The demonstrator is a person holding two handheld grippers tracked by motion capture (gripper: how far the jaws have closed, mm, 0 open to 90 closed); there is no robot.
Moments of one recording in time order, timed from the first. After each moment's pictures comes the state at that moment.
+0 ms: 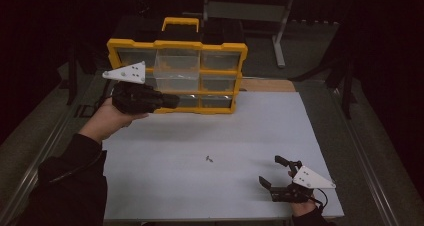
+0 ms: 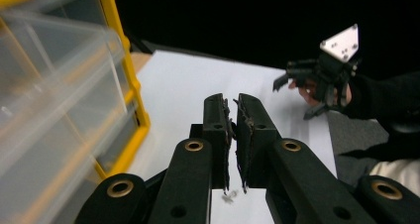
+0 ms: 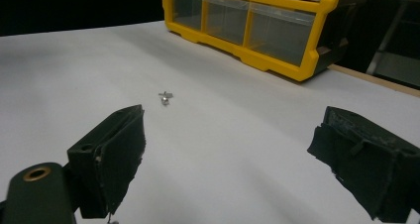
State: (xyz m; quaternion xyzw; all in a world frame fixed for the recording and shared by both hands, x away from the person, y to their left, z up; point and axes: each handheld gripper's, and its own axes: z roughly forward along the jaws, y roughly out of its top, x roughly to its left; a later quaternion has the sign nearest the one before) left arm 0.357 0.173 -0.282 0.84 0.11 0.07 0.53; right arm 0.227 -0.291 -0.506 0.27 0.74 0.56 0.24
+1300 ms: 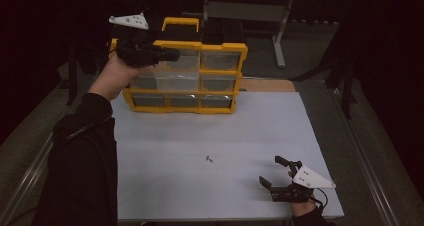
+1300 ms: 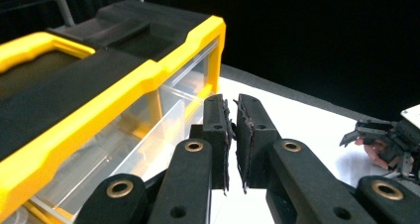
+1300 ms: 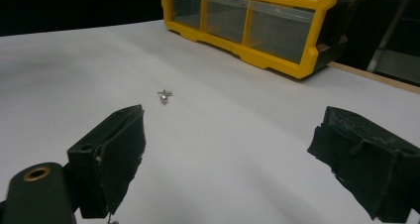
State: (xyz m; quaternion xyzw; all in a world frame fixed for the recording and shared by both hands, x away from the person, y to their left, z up) left arm 0.440 0.170 -0.244 0.82 0.21 0.10 0.52; right arm 0.228 -0.292 -0.508 0.28 0.74 0.56 0.24
